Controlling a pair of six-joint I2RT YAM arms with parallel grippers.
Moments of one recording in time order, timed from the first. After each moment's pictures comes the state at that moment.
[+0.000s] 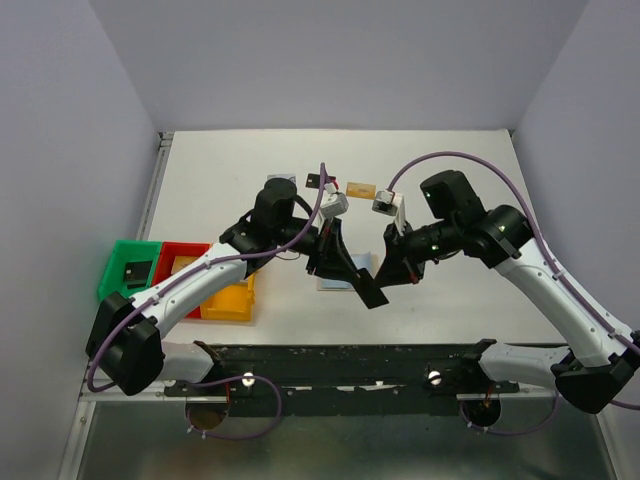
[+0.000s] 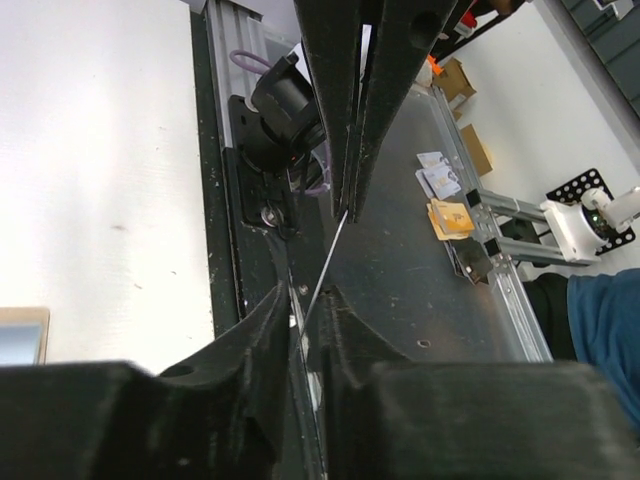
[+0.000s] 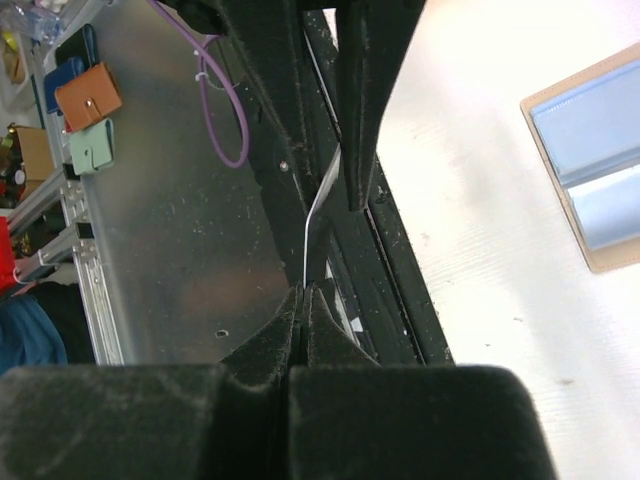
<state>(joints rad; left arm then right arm) -0.68 1.31 0.98 0.04 1.21 -0.30 0.66 1.18 1.36 -1.05 -0.75 -0.04</state>
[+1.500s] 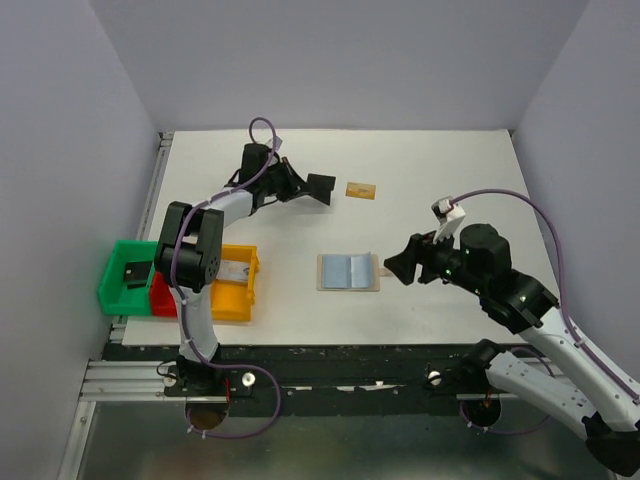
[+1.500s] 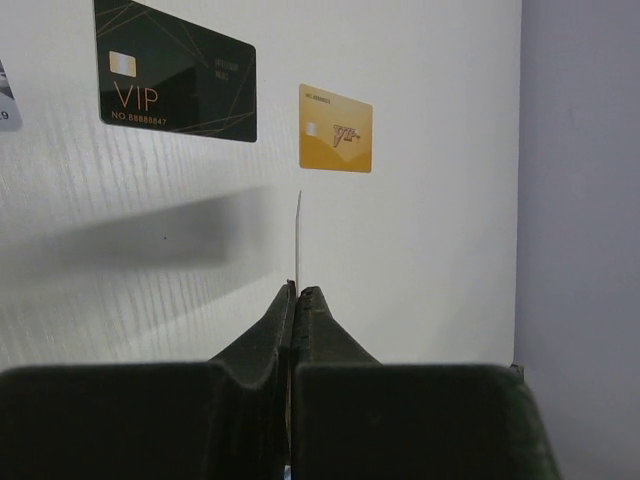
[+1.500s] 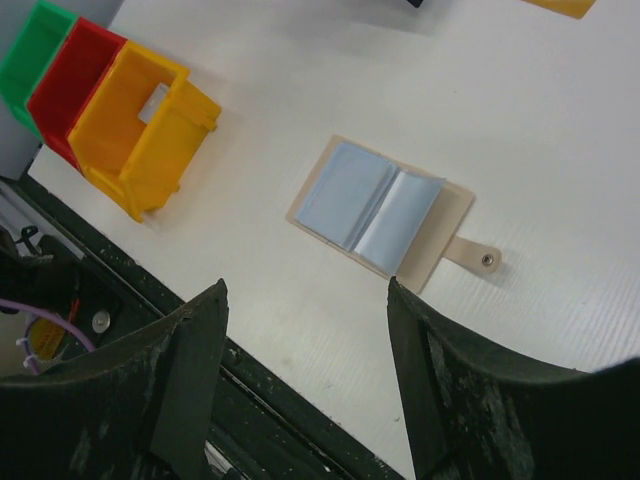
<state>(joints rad) -0.24 1.99 1.30 0.16 0.55 -0.77 0.66 0.73 0.82 -0.49 -0.07 0.37</state>
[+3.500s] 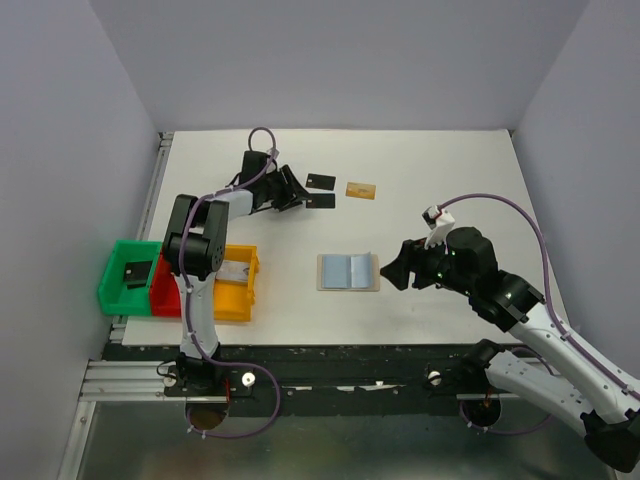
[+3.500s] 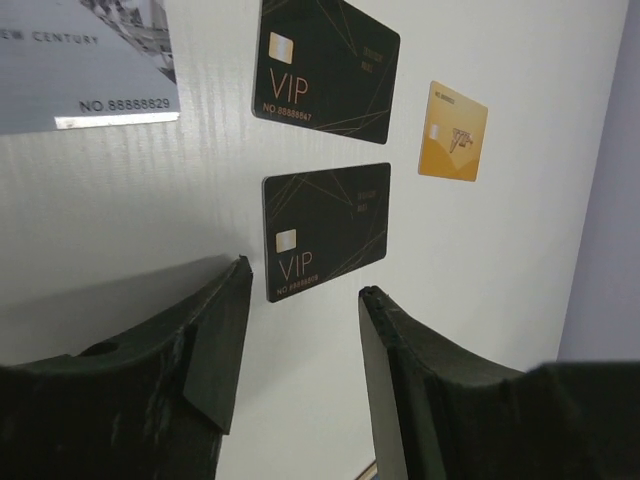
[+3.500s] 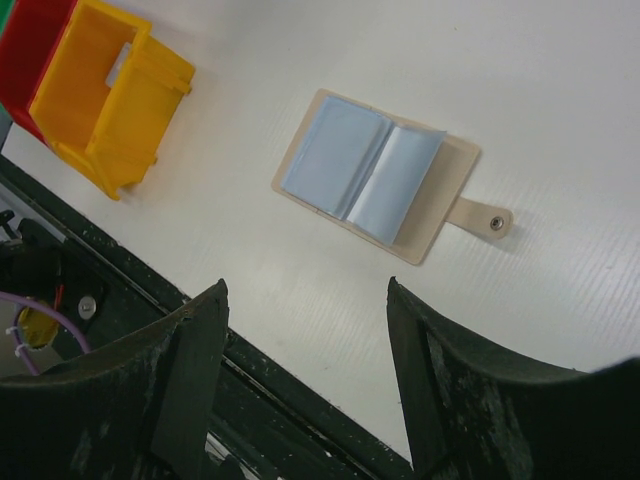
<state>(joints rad) -0.21 2.15 1.37 0.11 0.53 -0.73 0.66 0.77 0.73 -0.46 -0.10 0.41</state>
